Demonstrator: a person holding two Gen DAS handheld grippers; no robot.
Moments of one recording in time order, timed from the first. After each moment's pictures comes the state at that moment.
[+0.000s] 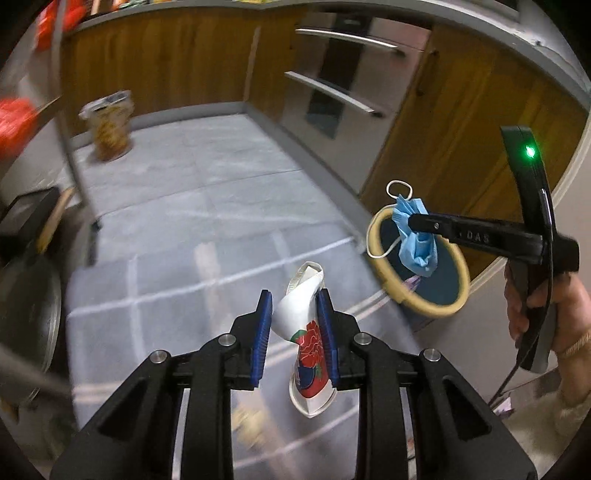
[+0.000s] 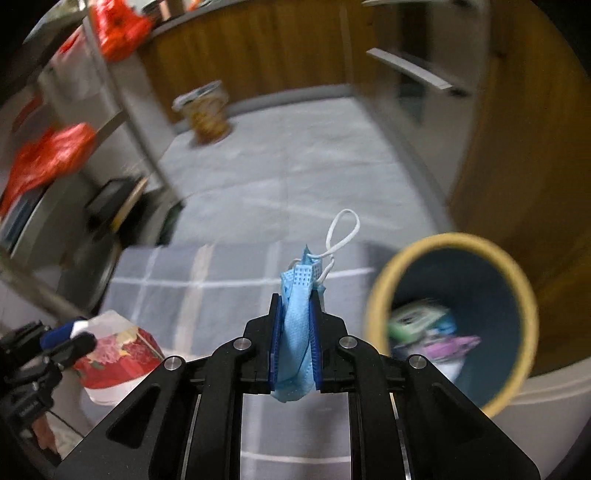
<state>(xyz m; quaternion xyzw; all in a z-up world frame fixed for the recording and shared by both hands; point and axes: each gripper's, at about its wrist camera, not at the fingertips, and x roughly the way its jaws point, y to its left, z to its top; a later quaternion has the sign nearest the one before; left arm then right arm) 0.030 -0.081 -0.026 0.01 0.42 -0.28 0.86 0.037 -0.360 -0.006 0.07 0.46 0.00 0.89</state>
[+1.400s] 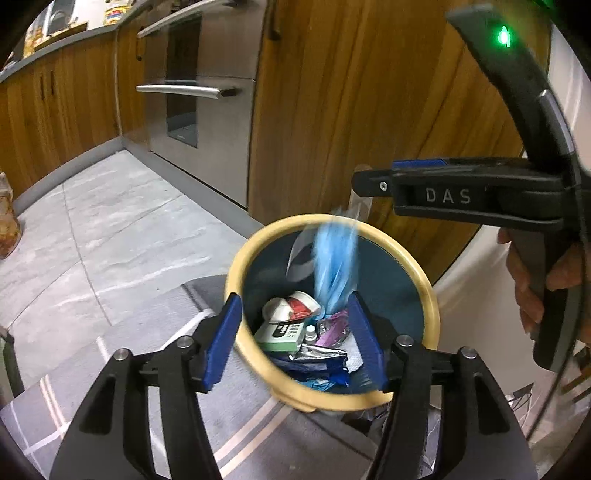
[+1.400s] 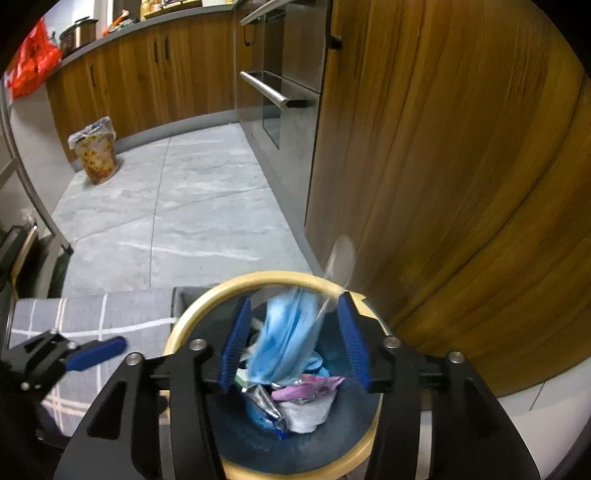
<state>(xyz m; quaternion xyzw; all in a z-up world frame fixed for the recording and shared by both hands) 0.063 -0.292 -0.079 0.10 0.37 -0.44 0.81 0.048 -0.485 -0.021 0.04 0.43 -0.16 0.89</state>
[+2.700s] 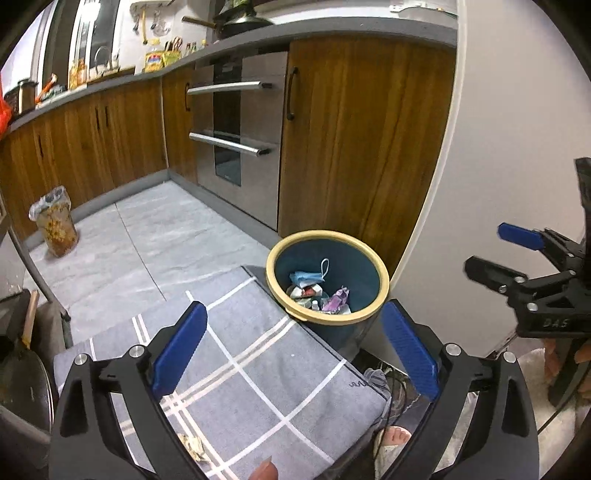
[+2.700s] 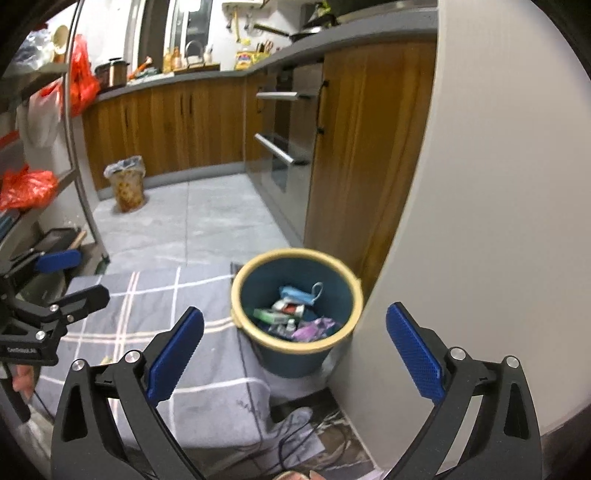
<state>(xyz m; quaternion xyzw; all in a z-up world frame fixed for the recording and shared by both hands) -0.084 -0.148 0.039 0.10 0.30 -0.40 0.86 -0.191 -0.372 0.075 0.03 0.34 -0.17 0.93</state>
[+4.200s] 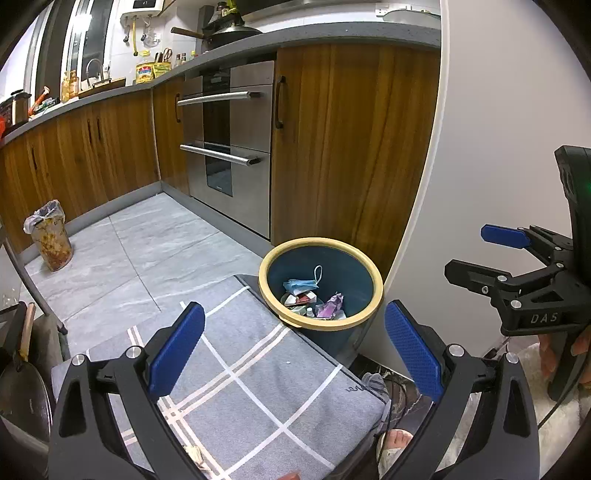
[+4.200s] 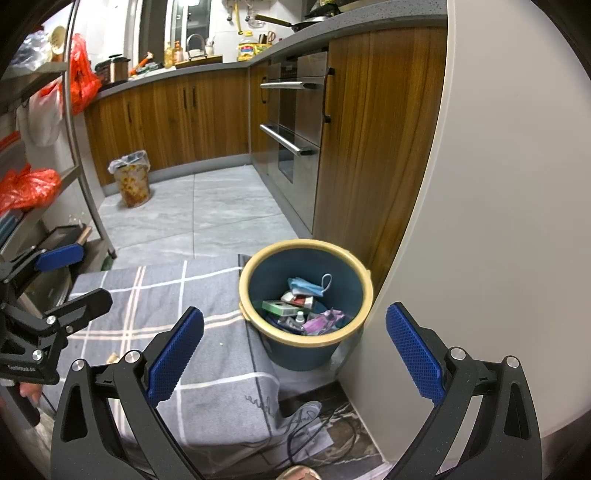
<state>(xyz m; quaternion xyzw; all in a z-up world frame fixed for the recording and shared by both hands) -0.088 -0.148 0.037 0.10 0.29 -0.41 0.86 -0.184 -0.371 0.071 0.04 0.35 -0.16 0.92</state>
